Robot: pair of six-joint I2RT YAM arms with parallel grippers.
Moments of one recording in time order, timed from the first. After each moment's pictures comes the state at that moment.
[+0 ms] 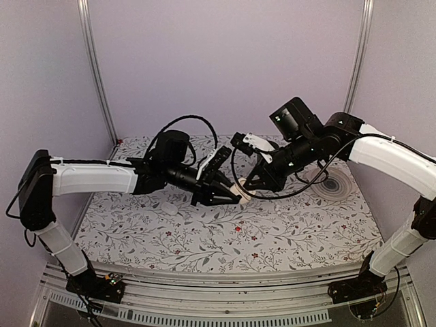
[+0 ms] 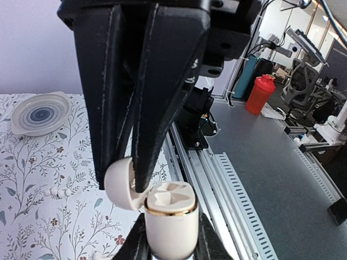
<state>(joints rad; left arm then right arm) -0.84 1.66 1.11 0.18 0.98 0.10 0.92 1.53 1.55 -0.88 -0.28 -0.11</state>
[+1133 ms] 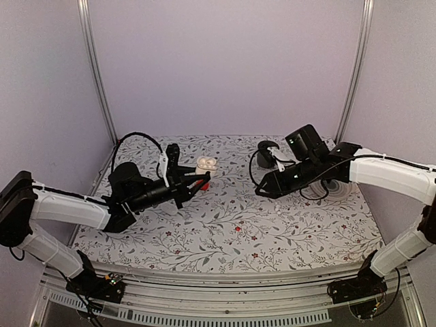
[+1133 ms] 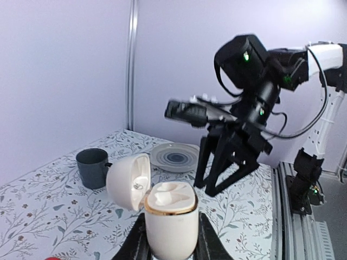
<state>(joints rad) -0.82 1.41 0.56 0.94 0.33 -0.11 0.75 1.42 1.15 -0.54 -0.26 0.28</state>
